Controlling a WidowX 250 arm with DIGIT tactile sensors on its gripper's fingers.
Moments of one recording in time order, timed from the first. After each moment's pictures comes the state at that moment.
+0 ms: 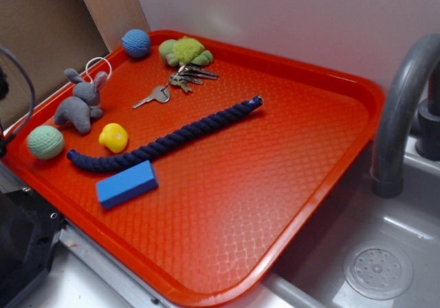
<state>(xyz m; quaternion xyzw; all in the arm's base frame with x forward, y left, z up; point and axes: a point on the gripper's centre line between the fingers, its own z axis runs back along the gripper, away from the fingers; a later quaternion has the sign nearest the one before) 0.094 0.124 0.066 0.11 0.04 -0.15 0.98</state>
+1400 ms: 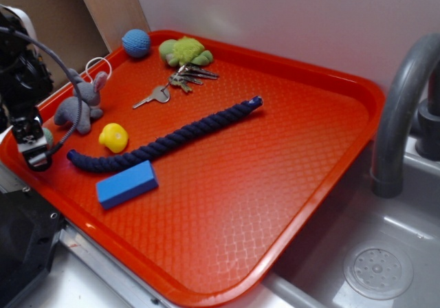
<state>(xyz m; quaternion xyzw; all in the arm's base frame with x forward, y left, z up) 0.129 0.094 0.033 0.06 0.05 -0.15 0.98</state>
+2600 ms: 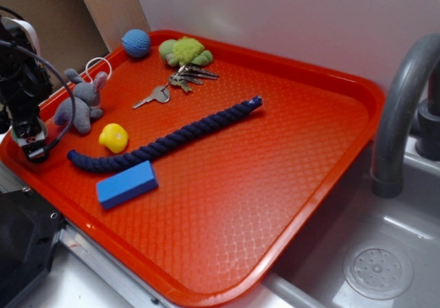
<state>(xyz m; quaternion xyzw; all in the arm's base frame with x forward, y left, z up) 0.127 0.134 0.024 0.14 0.05 -0.16 0.98</state>
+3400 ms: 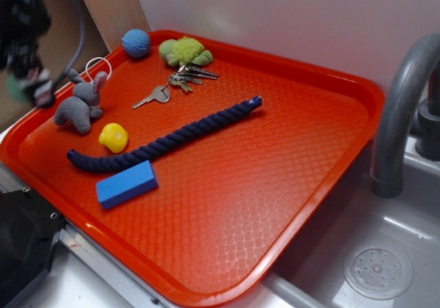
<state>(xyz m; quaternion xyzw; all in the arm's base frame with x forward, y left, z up) 0.169 0.053 0.133 0.01 0.03 -0.04 1.00</state>
